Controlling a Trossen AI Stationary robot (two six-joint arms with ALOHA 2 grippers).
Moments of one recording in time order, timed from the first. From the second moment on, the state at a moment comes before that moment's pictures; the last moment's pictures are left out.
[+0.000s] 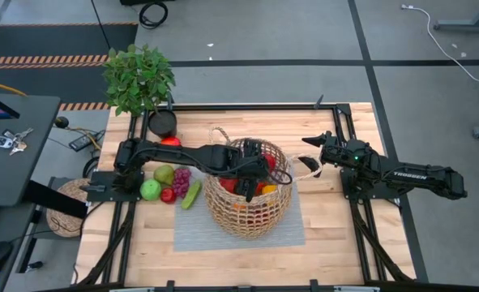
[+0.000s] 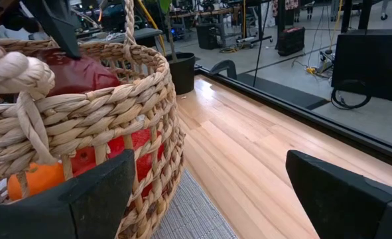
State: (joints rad) left arm -0.11 2.00 1.92 -0.90 -0.41 0.38; right arm -0.33 0.28 0.03 0.14 0.06 0.18
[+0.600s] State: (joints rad) left arm -0.12 2.01 1.92 -0.88 -0.46 0.35; right arm -0.33 0.28 0.03 0.14 0.06 0.18
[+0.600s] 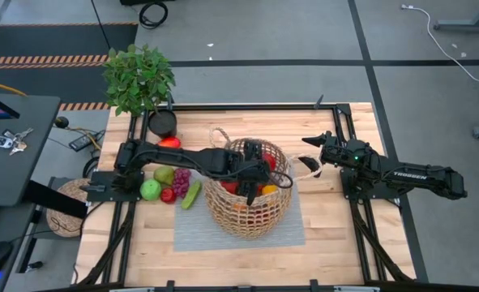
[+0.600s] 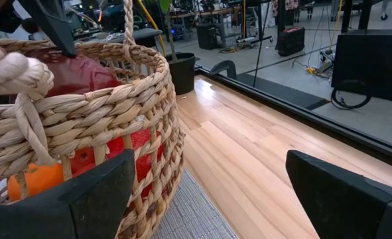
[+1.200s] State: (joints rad) left arm -0.18 1.96 1.93 -0.83 -0.78 0.28; right arm -0.33 0.28 0.03 0.14 0.06 0.18
